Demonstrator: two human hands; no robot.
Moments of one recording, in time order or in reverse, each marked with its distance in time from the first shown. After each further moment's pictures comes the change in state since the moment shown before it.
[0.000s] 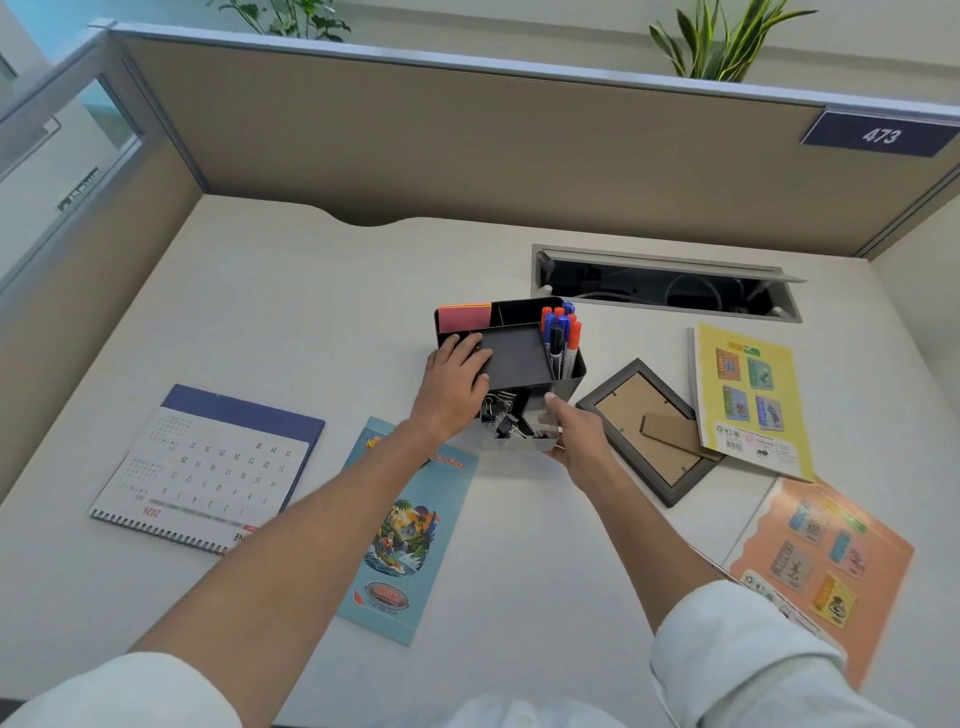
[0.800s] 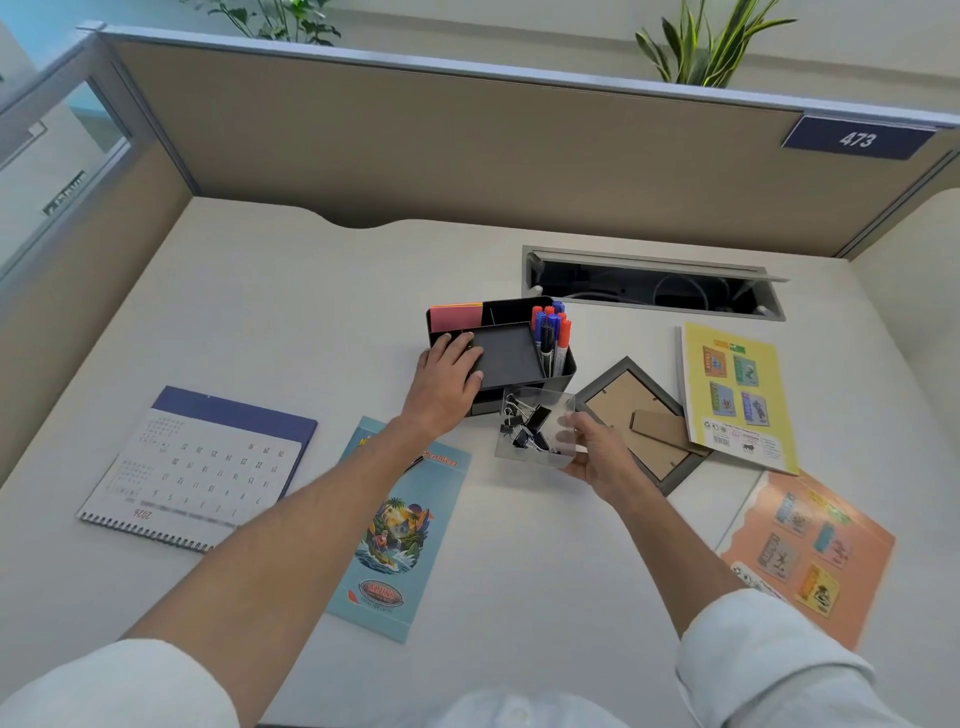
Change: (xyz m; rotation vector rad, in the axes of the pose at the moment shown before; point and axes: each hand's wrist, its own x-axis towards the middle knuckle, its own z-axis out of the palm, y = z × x) left_hand 0.000 -0.001 -0.002 0.056 -0.017 0.022; right_hand -0.009 0.005 -0.045 0.048 -0.052 0.094
